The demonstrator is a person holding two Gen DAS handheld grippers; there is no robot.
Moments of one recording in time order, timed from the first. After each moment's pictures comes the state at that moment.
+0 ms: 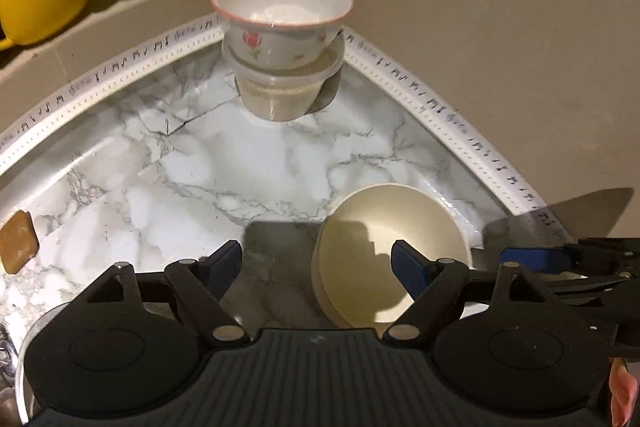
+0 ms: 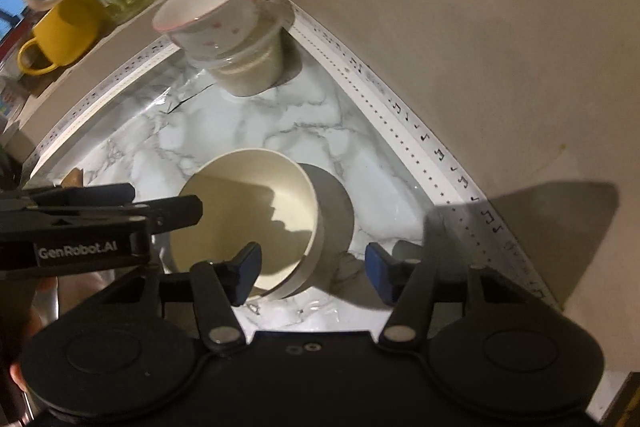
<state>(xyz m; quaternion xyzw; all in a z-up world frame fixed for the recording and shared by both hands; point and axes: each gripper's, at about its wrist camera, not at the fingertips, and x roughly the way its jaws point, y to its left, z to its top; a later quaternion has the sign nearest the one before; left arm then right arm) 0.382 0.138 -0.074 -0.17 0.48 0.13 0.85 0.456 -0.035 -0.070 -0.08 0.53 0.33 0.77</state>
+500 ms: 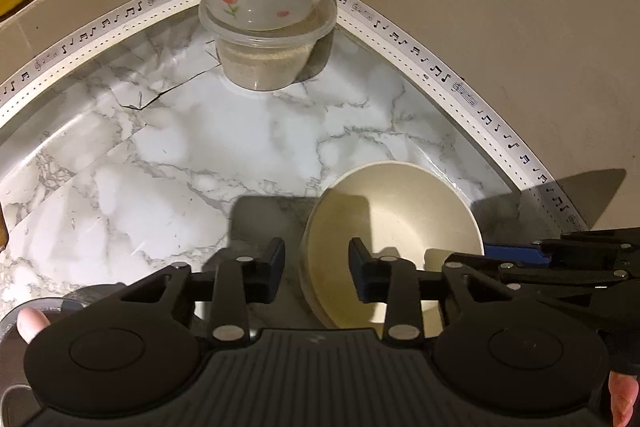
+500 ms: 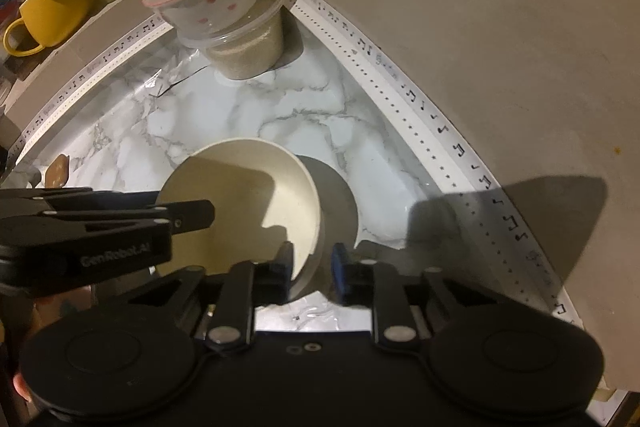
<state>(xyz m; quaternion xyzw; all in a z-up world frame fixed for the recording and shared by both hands) 0.391 0.137 -0.101 -0.17 0.50 0.11 0.84 0.459 -0.020 -0.087 -0.11 0.54 0.33 0.77</state>
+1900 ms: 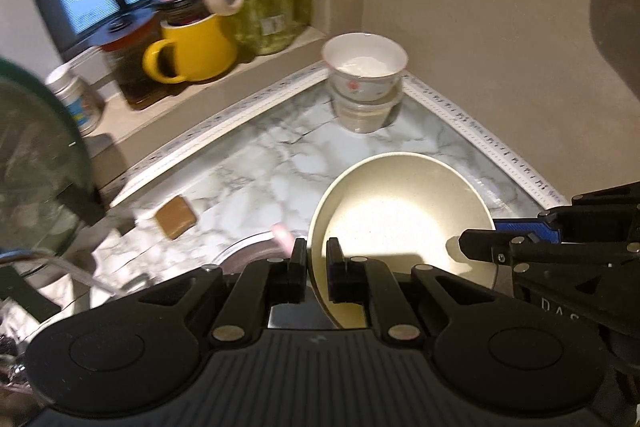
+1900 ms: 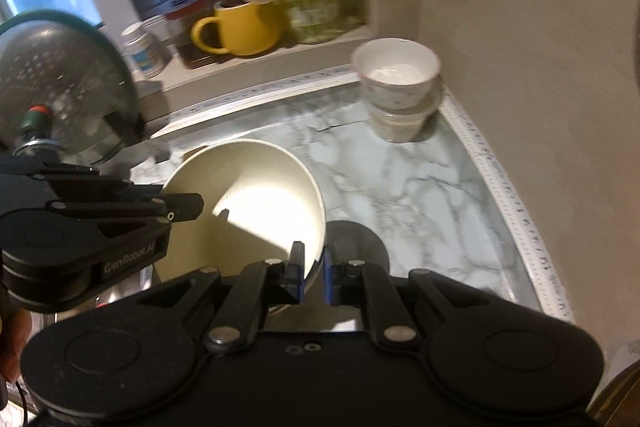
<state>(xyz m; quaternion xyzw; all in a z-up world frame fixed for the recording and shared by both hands) 0.243 0.147 0.038 -0.10 0.46 0.21 0.86 0.331 0.020 0.037 -0.16 0.45 0.43 0.77</state>
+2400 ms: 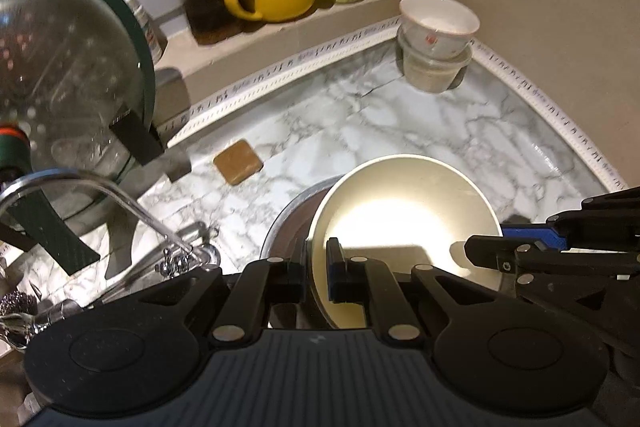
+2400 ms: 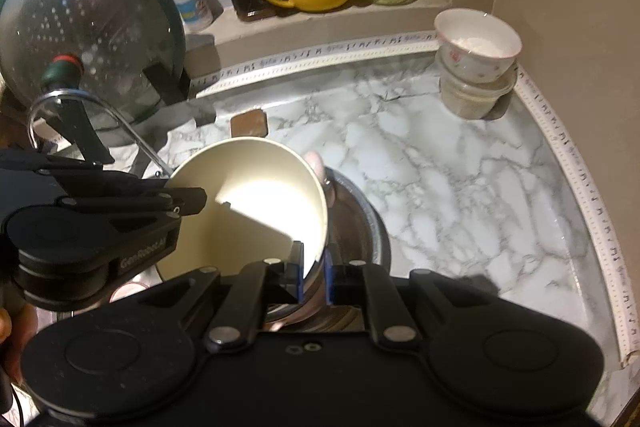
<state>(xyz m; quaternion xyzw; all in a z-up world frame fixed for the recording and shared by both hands) 0.198 0.190 0.008 -0.11 0.49 0.25 0.83 0.287 0.072 0.009 -0.19 0.47 0.46 0.73</state>
